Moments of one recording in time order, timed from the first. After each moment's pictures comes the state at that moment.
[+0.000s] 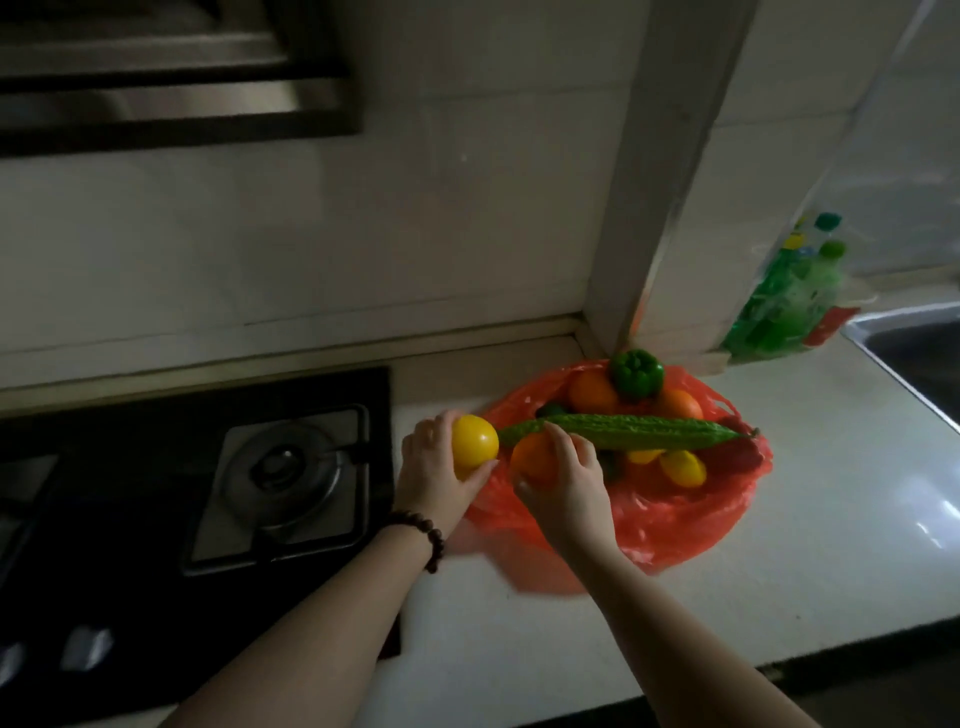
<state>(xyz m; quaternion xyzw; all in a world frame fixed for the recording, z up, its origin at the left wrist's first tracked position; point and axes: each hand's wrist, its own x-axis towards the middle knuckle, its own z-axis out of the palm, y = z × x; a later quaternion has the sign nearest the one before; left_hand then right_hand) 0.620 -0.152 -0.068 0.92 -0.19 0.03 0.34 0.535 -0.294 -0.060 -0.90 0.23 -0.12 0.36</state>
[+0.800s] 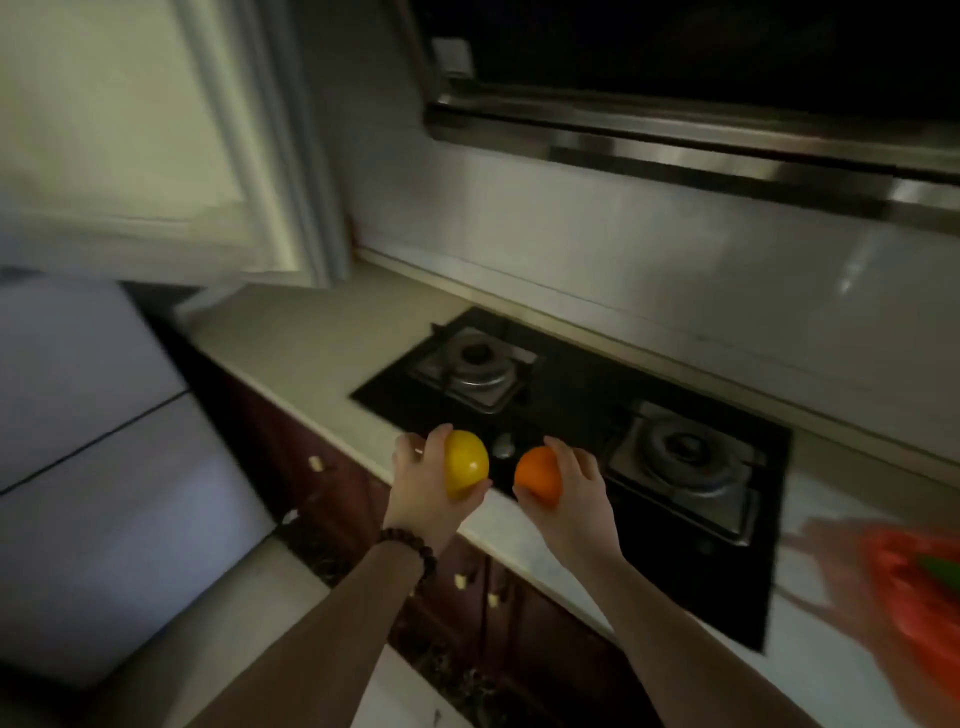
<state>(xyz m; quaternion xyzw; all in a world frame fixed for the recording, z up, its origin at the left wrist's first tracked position) 0.413 0.303 -0.019 0.90 0.19 0.19 0.34 0.471 0.134 -0.019 -0.90 -0.16 0.00 0.39</state>
